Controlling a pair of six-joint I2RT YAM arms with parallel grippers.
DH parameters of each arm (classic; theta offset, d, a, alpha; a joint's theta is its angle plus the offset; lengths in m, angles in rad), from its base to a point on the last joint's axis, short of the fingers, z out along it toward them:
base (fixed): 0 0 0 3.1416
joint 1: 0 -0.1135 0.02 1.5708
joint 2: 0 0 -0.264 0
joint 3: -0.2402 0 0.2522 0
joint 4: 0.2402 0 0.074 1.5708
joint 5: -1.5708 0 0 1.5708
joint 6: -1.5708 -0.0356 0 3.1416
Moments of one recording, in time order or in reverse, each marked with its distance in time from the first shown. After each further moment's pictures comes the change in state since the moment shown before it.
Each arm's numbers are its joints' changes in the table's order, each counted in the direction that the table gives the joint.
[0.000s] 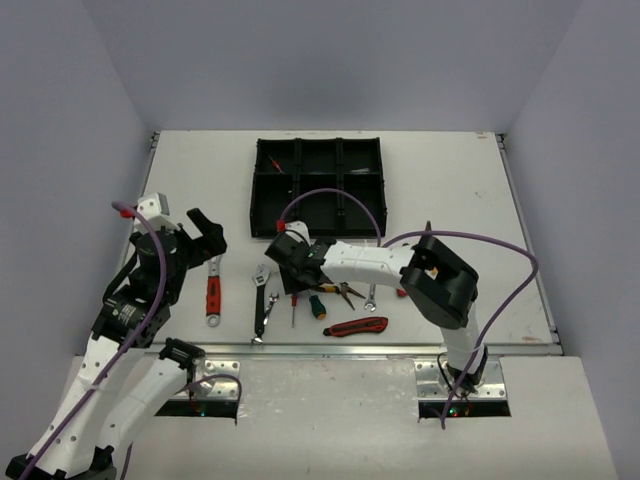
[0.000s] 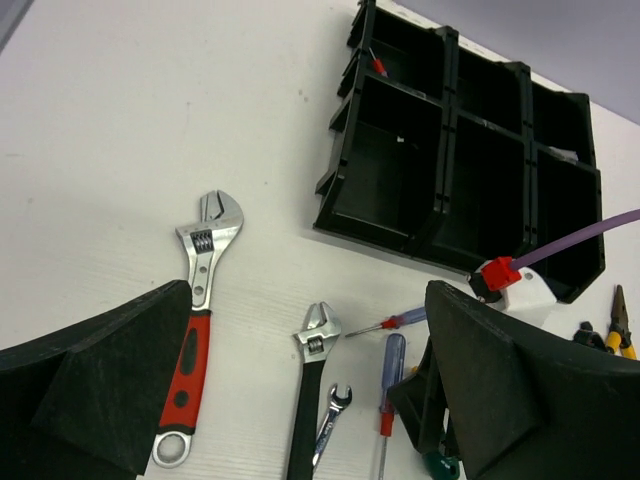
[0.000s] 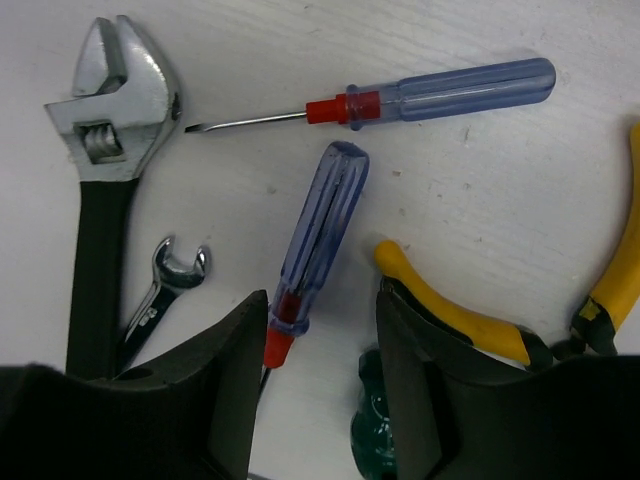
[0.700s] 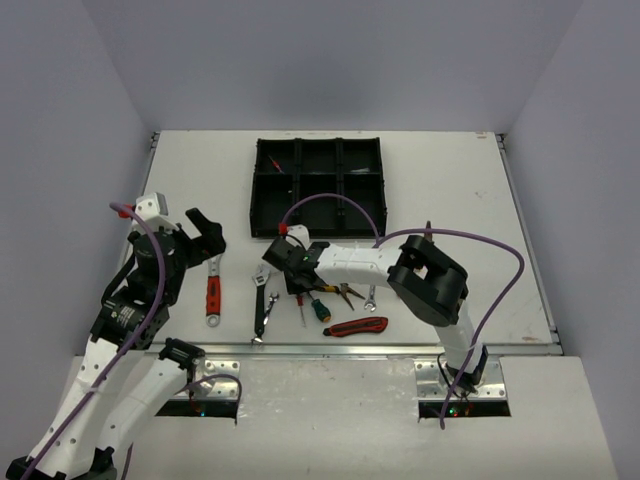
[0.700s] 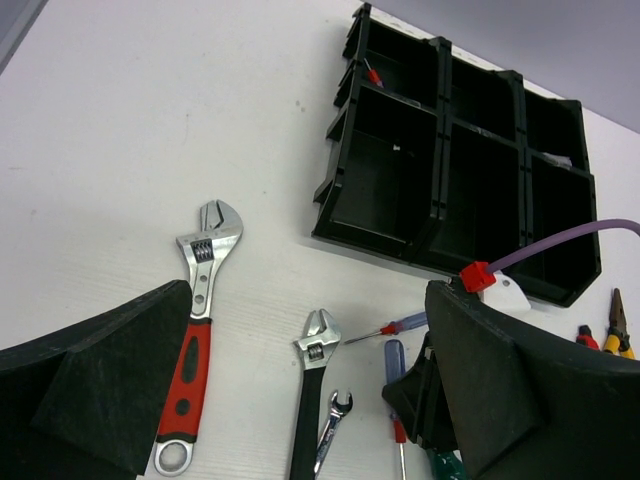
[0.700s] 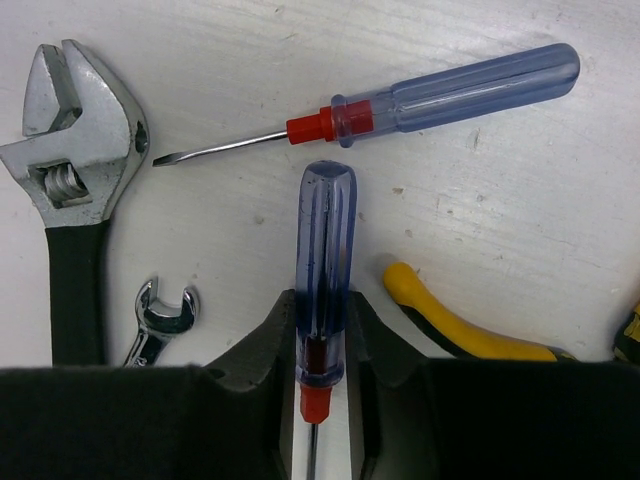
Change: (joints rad) left arm -0.004 -0.018 0.001 -0.016 0.005 -0.024; right arm -0.009 0.080 -0.010 -0.021 -0.039 -0.094
